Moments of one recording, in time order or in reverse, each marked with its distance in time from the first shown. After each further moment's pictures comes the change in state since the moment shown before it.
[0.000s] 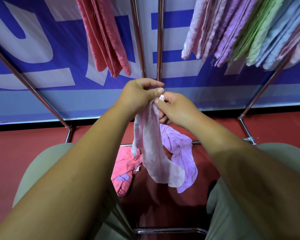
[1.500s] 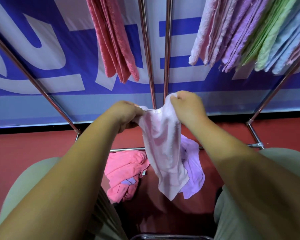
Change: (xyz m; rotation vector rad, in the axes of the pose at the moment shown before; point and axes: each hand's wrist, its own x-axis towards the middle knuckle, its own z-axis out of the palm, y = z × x) left_hand -0.016 -0.032 -0.043 -0.165 0.016 -0.588; right_hand 0.022 0.001 0.003 -0.210 0.378 0.116
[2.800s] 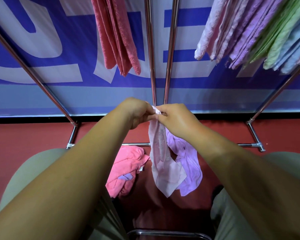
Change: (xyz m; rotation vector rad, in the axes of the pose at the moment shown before) left_hand 0.003 0.007 0.036 -0.251 -0.023 -0.115; right_hand -0.016 0.015 0.032 -0.083 -0.368 -0.337
